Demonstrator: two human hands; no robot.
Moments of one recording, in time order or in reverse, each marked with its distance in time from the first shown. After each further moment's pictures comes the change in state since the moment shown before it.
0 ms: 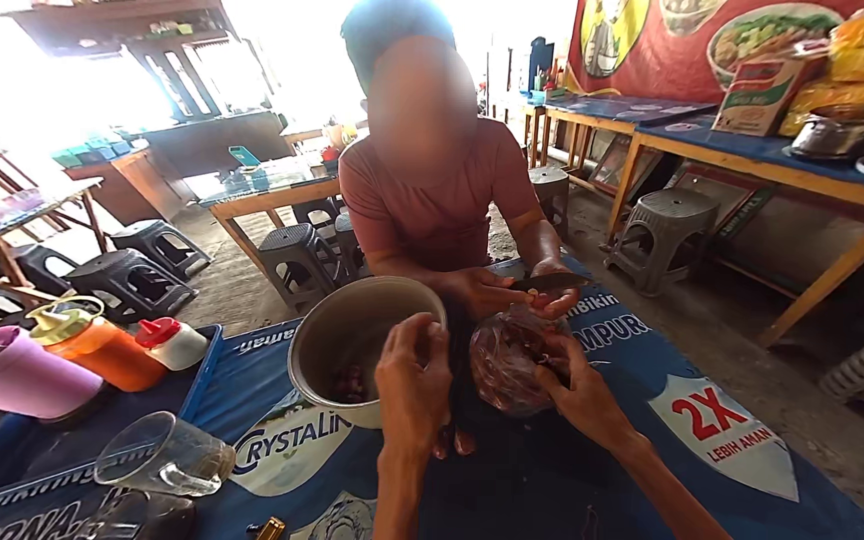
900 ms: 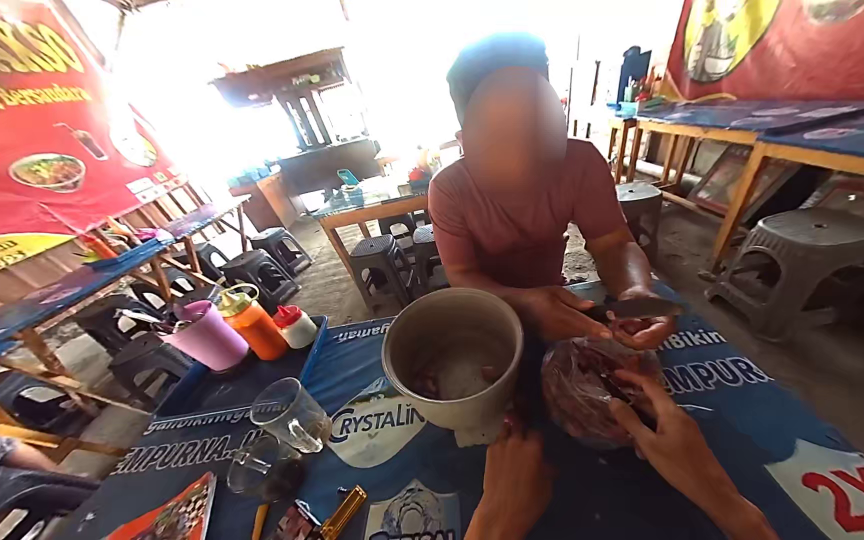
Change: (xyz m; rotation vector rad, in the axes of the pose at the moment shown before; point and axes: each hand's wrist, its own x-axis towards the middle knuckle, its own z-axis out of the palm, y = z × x) left_hand -0.077 -0.019 0.019 0.389 -0.849 -0.212; right_hand 0.001 0.005 0.008 0.032 0.033 -0.122
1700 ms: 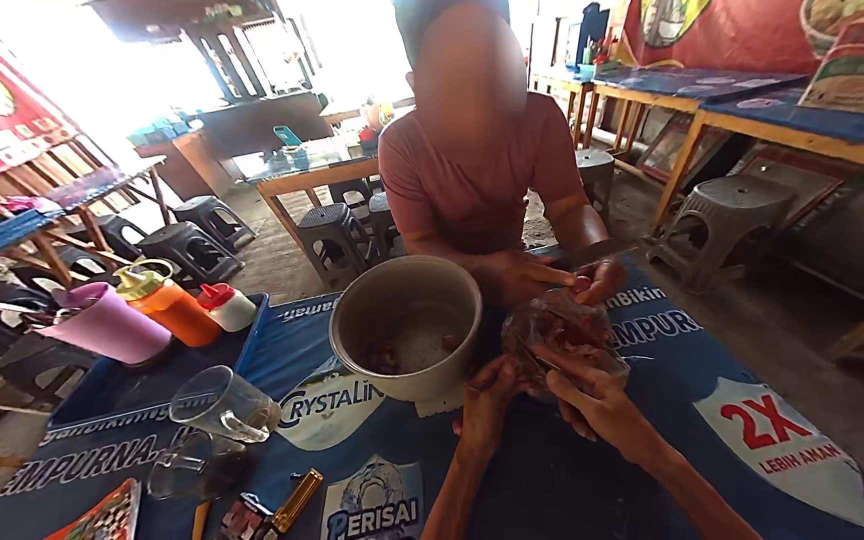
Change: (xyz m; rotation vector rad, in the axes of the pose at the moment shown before) left_hand 0.045 -0.002 0.051 -1.745 0.230 -0.016; right_hand -0.017 -0.027 -0.001 0.472 -0.369 0.162
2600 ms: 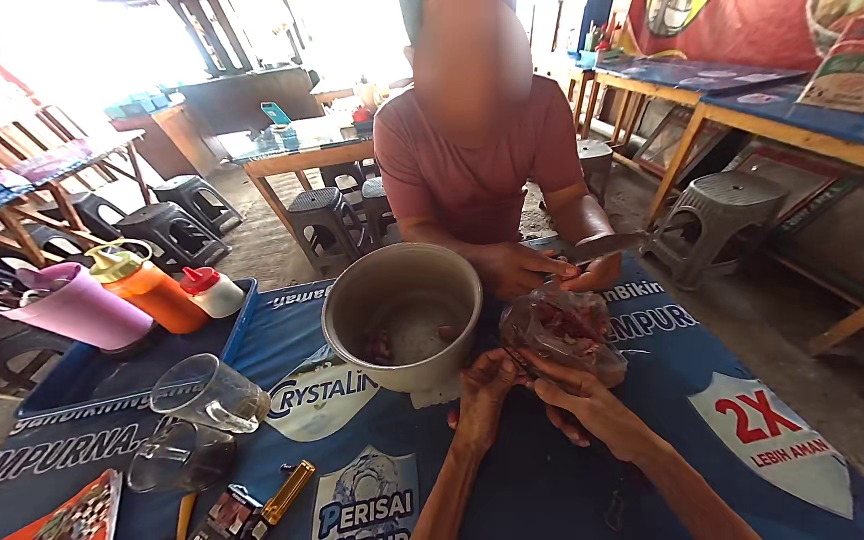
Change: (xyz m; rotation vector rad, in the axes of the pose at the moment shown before) left_hand 0.003 -0.002 -0.007 -0.056 -0.101 0.080; right_hand 0.005 0.005 0.003 0.117 -0.167 0.165
